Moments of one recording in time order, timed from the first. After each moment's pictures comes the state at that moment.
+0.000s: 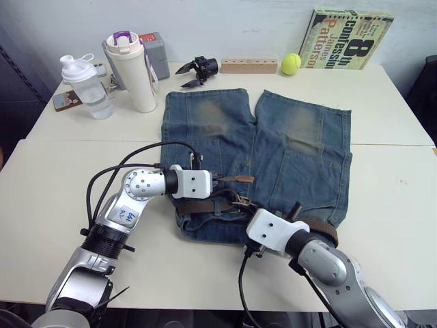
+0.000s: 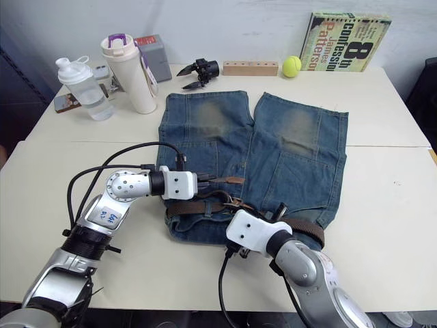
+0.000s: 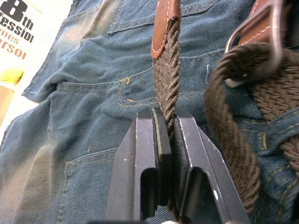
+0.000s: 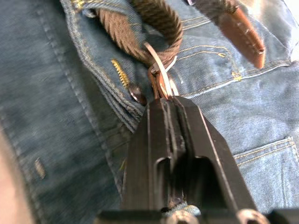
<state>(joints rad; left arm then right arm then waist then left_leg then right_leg) -0.59 0.52 -0.25 0.13 0.16 -0.25 -0.83 -0.06 -0.56 0.50 -0.87 -0.42 0.80 0.43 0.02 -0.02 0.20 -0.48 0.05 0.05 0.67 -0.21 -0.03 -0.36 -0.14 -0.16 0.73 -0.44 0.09</state>
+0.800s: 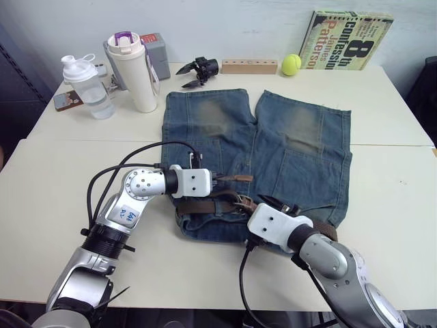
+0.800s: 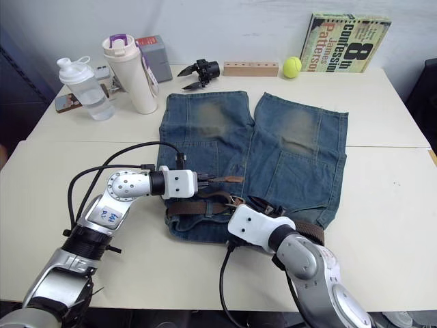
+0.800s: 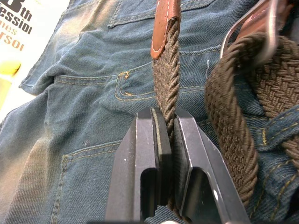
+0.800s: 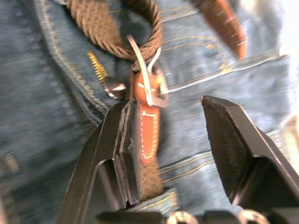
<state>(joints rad) -0.59 0.51 -0.25 0.13 0.16 -0.22 -0.83 -0.09 -0.56 0.51 -0.90 -0.50 0.92 0.54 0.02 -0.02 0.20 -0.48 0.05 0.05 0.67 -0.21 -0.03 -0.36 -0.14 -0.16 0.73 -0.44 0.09</state>
